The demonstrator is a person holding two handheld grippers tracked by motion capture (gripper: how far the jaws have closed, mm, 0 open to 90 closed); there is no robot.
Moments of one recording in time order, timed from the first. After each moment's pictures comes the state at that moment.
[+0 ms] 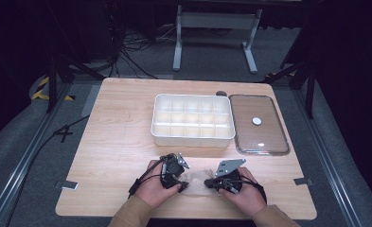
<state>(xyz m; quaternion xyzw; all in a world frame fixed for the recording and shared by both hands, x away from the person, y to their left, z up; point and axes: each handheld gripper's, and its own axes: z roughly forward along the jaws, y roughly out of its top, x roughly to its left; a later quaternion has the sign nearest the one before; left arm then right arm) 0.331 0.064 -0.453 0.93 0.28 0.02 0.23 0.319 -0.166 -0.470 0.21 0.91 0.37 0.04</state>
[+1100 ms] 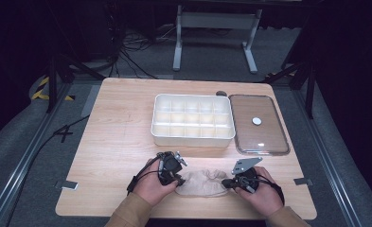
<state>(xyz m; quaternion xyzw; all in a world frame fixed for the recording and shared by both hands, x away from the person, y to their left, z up) 0.336 0.073 -0.438 0.93 0.30 -0.03 0.23 0.316 -0.210 -0.459 0.26 0.91 0.32 0.04</state>
